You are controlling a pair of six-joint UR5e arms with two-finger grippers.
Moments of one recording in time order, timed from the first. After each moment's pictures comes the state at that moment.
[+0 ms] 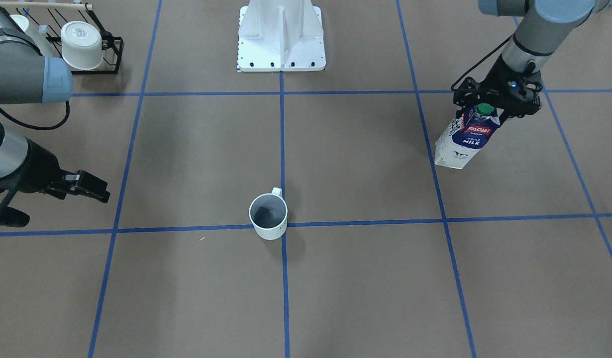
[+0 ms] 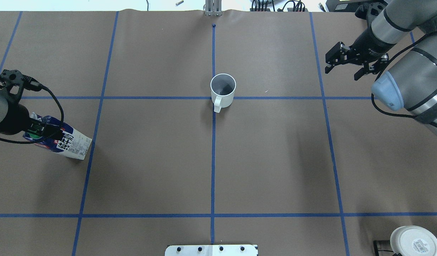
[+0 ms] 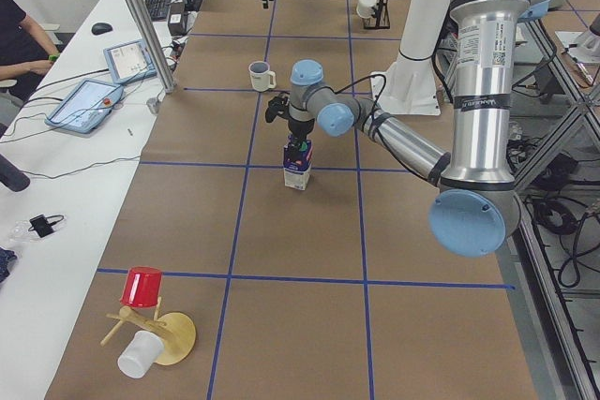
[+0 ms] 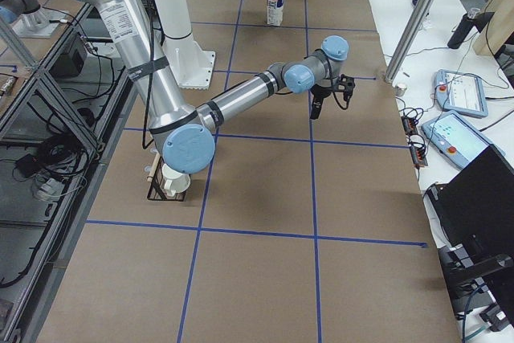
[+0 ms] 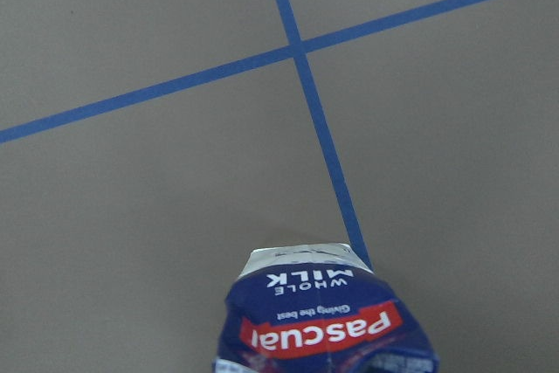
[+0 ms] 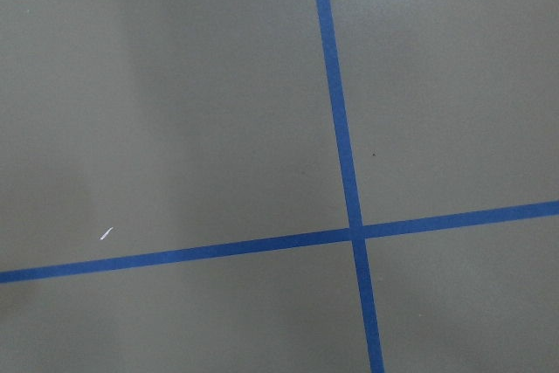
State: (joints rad) left arm -0.84 -1.55 -2.09 -1.76 -2.06 -0.65; right arm 1.07 -1.15 1.65 -1.53 2.35 0.89
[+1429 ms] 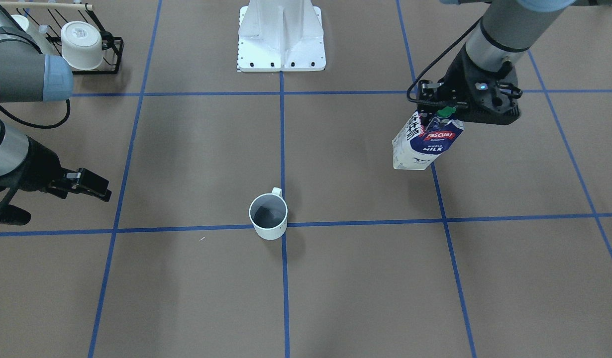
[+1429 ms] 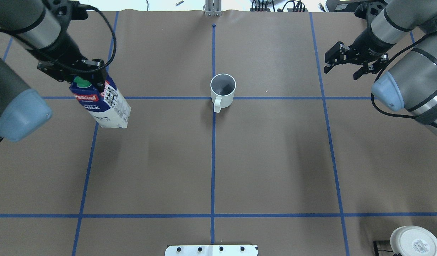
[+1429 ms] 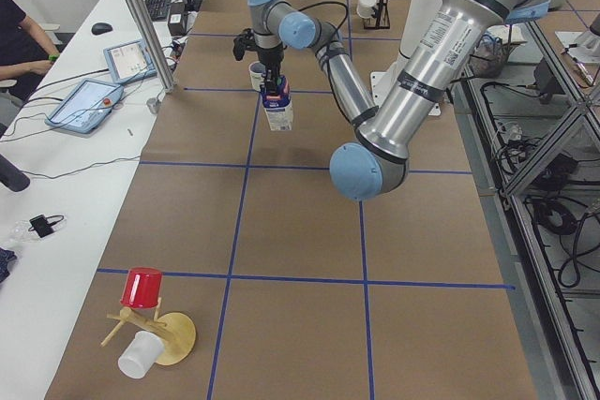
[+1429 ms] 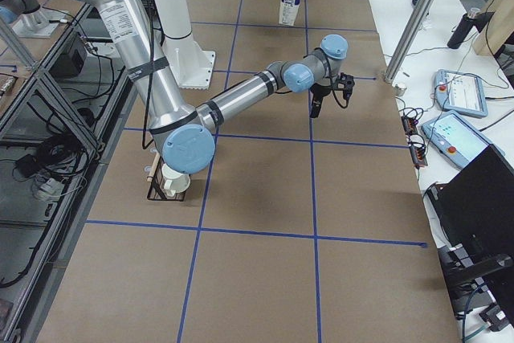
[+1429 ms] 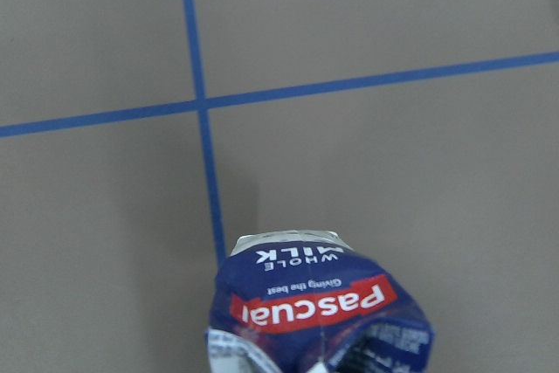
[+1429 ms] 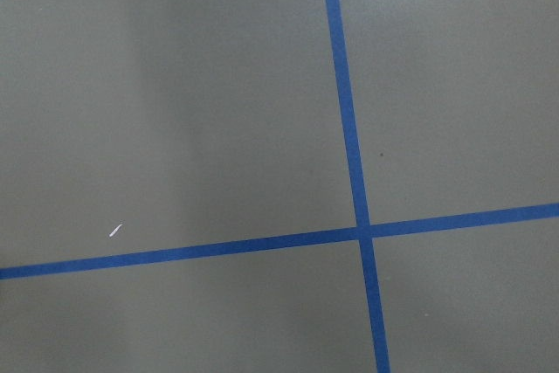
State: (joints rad) left arm -0.95 -2.18 -1.94 -1.17 -2.24 -0.78; right arm 1.07 -1.15 1.66 -1.52 2.35 0.89
